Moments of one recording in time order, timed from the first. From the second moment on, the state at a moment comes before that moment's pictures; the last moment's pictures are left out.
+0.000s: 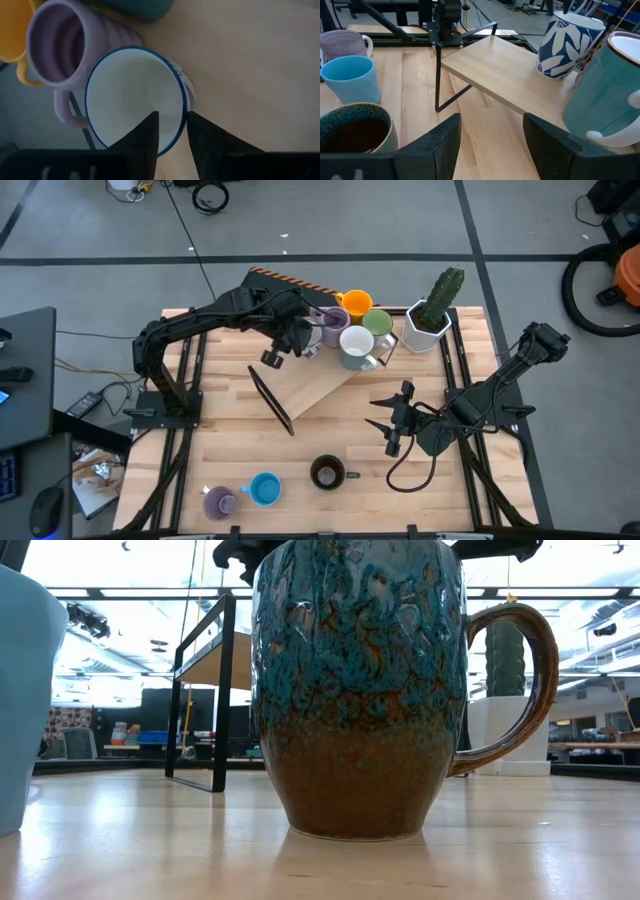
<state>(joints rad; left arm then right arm) 0.28 1.72 1.88 -1.21 -0.09 0.81 0.64 1.23 0.86 -0.26 0.92 0.37</state>
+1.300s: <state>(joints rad) -0.09 1.69 1.94 -1.40 0.20 0.11 0.62 1.23 0.86 -0.22 0.72 0.39</state>
